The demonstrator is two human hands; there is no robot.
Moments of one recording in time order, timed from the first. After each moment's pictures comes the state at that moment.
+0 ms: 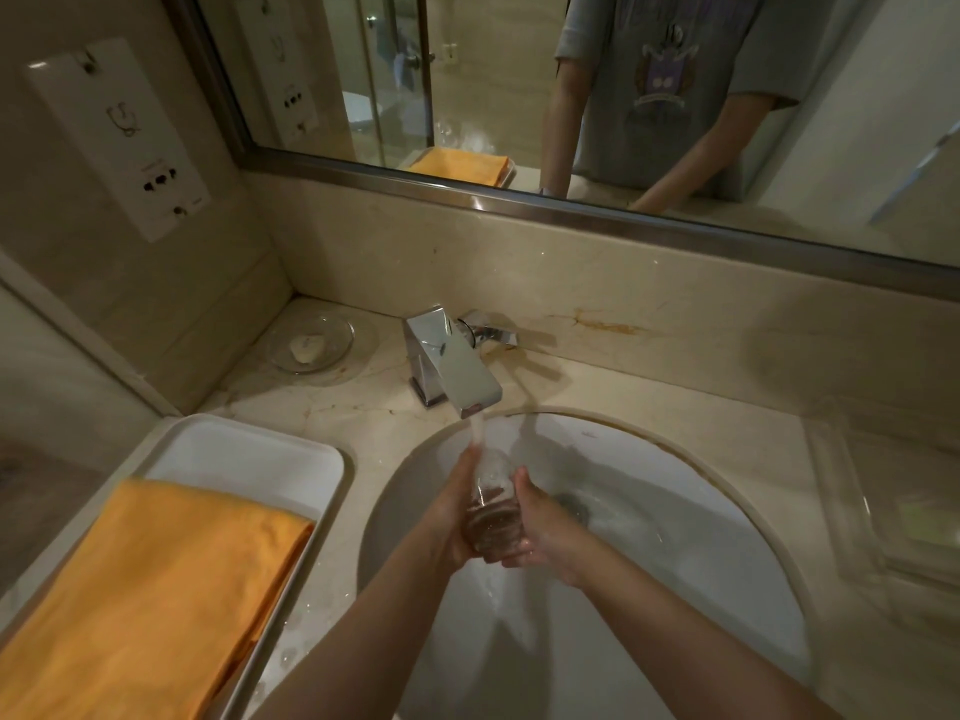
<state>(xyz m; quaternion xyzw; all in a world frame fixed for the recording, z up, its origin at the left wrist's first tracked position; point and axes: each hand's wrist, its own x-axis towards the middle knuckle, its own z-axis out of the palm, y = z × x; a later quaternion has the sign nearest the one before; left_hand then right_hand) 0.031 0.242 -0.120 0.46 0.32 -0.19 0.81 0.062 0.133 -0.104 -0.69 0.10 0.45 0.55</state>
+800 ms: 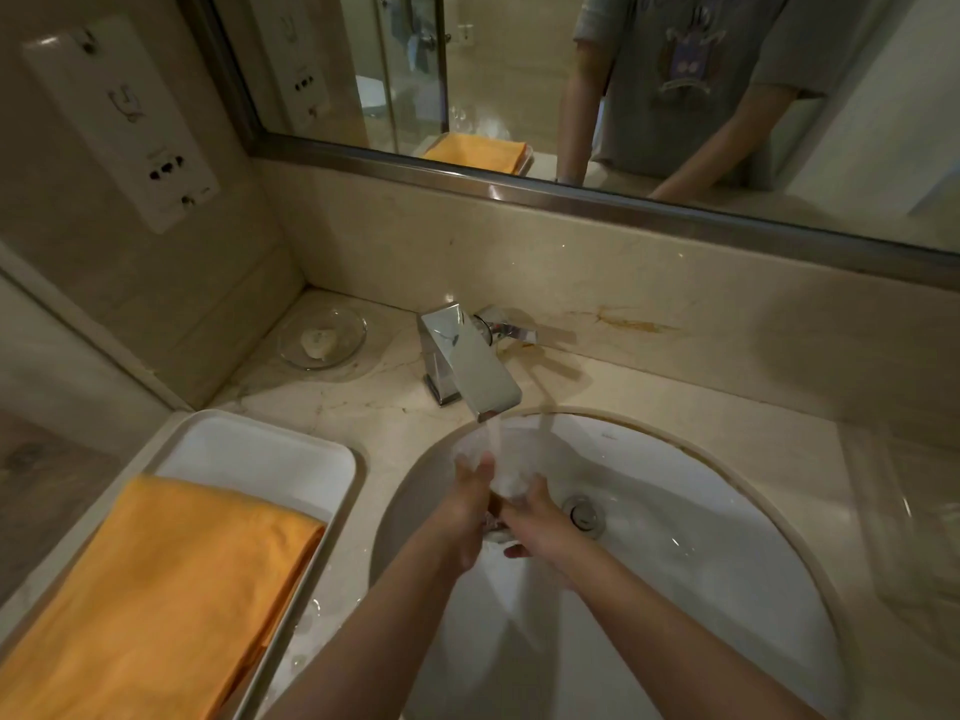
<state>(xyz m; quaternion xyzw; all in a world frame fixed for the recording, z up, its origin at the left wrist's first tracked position) 0.038 0.247 -0.127 0.53 0.33 -0.11 0.77 0.064 0.151 -0.114 -0.75 0.02 0.42 0.50</state>
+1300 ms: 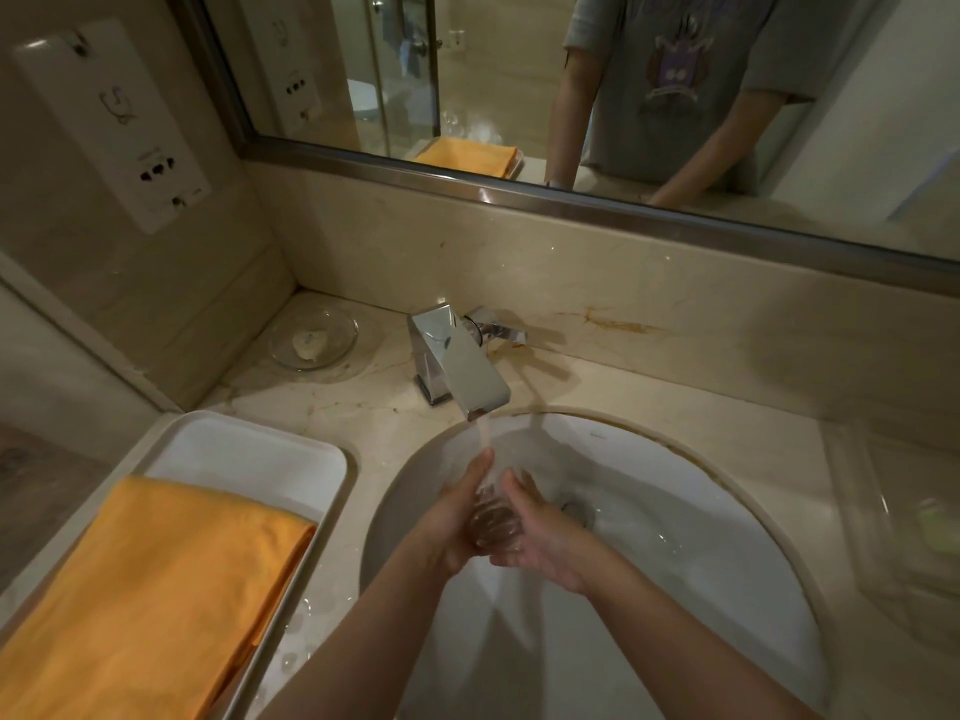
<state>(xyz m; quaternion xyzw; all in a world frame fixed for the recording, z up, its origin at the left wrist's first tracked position) 0.028 0.250 -0.119 0.45 0.32 -0.19 0.81 0.062 0.135 -0.117 -0.64 0.02 0.48 0.60</state>
